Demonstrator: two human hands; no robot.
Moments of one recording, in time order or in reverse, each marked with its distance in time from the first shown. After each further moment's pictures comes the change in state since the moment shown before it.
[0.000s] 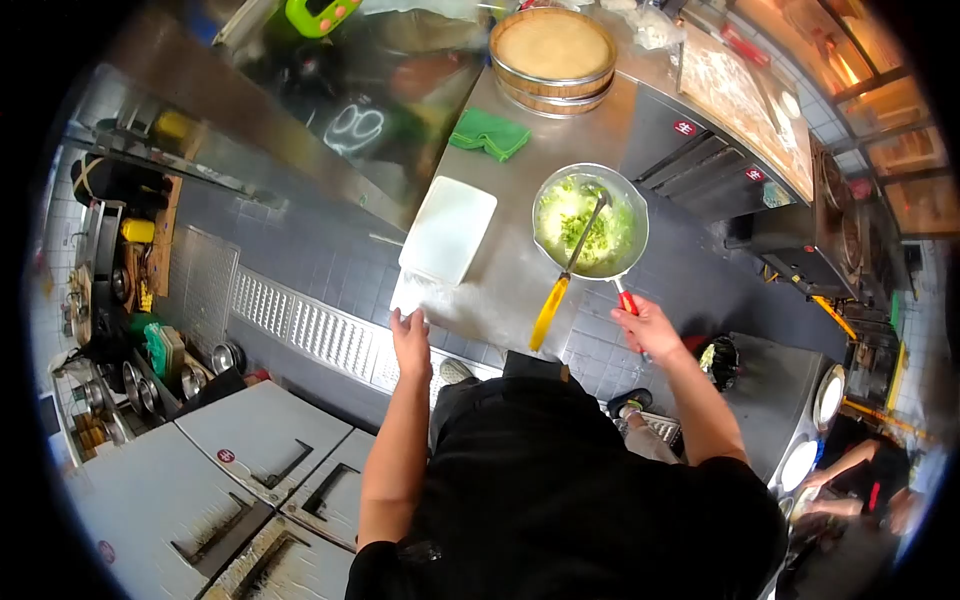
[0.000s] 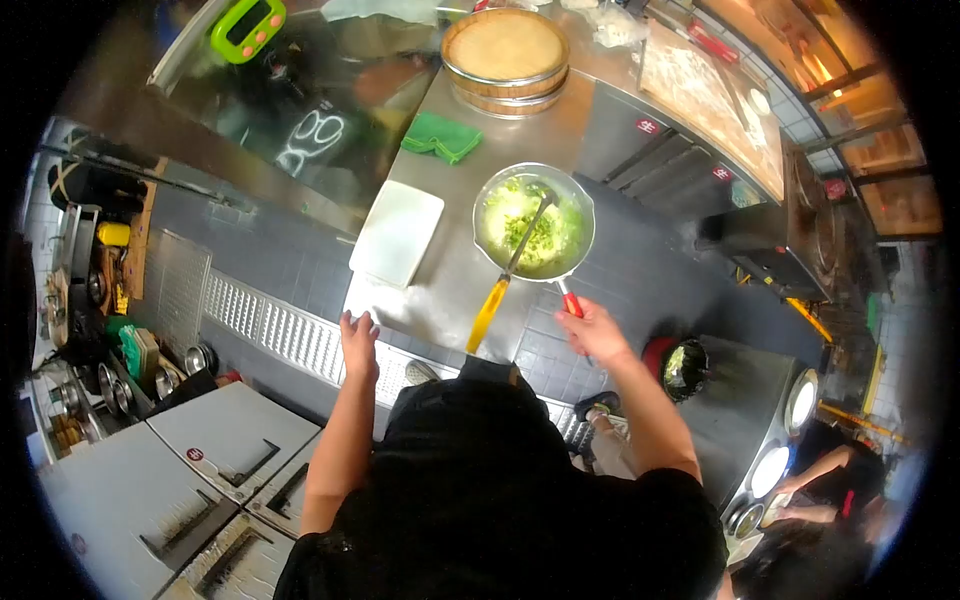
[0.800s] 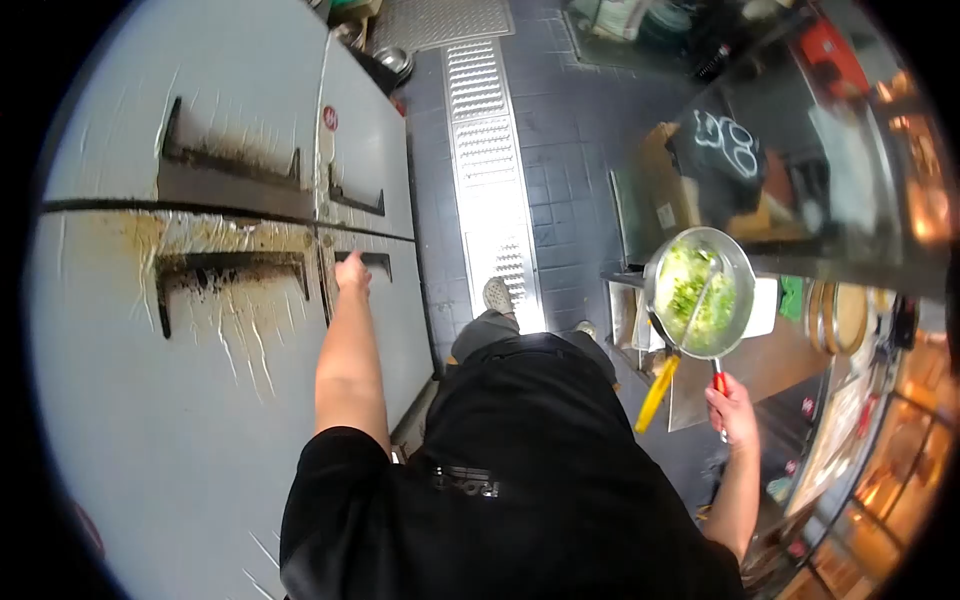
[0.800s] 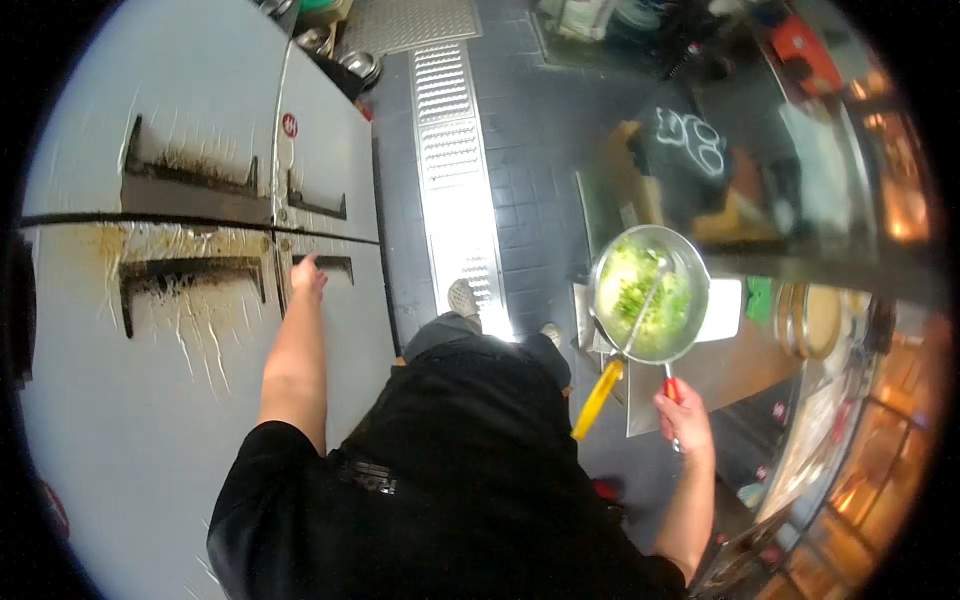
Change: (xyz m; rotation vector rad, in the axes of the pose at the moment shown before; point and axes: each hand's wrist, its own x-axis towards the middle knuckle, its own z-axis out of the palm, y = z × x) left_hand -0.092 -0.218 -0.623 -0.477 1.095 -0.408; right_hand -0.031 -0.078 0.275 -0.732 -0.500 -0.010
